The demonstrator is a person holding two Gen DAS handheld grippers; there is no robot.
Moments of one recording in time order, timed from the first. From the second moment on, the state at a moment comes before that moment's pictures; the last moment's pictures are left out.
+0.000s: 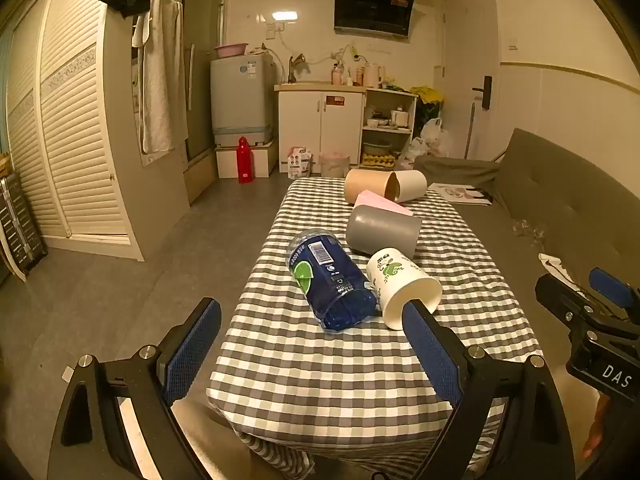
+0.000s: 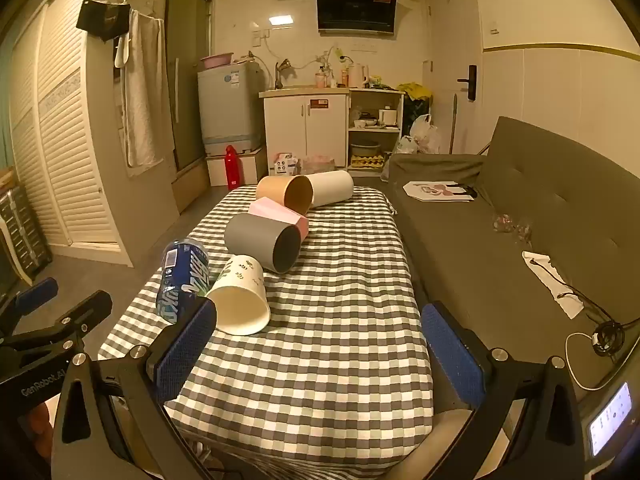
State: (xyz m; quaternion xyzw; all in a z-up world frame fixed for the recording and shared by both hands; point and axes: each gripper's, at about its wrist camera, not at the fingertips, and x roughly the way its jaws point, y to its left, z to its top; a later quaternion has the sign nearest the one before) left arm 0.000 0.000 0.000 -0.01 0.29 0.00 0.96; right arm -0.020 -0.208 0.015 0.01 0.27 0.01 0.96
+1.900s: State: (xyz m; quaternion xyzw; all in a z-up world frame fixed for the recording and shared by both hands) left arm 0.001 0.001 -0.006 -0.01 0.29 0.01 0.96; right arm -0.014 -0.202 0.010 0.00 0.28 0.01 0.96
